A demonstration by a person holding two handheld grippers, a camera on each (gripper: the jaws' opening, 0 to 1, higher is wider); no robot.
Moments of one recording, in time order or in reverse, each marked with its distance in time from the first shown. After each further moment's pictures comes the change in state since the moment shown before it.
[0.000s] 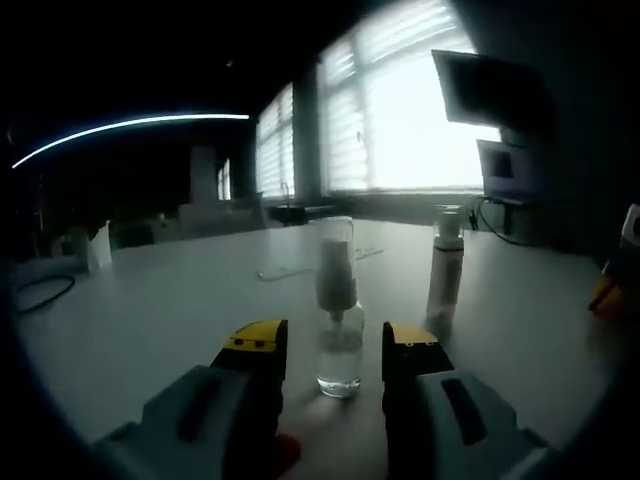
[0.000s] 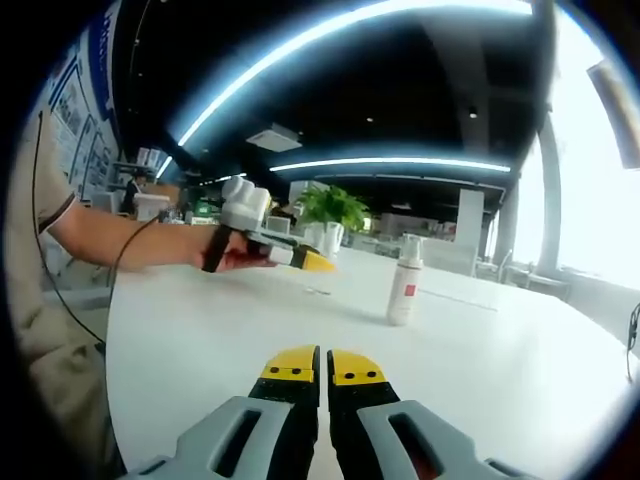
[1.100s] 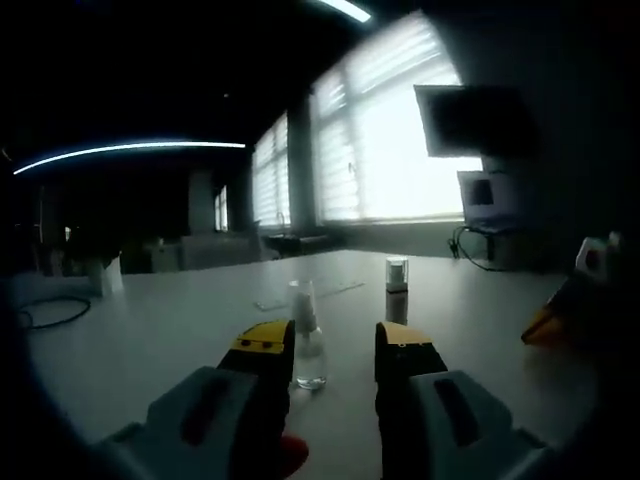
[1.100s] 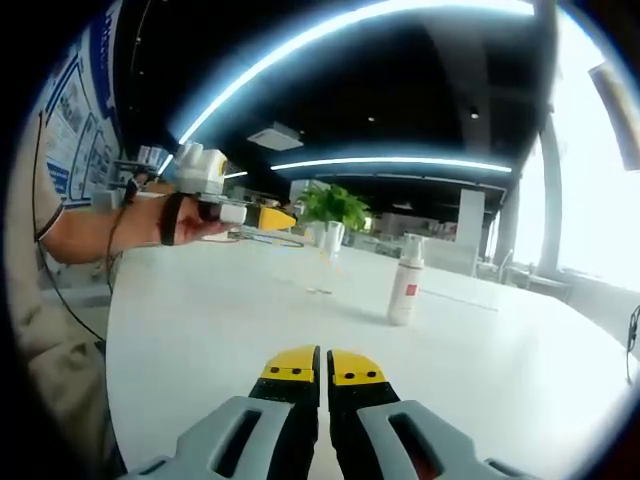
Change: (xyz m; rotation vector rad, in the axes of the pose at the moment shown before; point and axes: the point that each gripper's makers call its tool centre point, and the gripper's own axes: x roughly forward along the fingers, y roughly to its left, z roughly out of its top) left arm -0.079 -0.025 0.050 -0.010 -0.130 -0.050; right arm 0.000 0.000 -0.001 -0.007 0.004 0.001
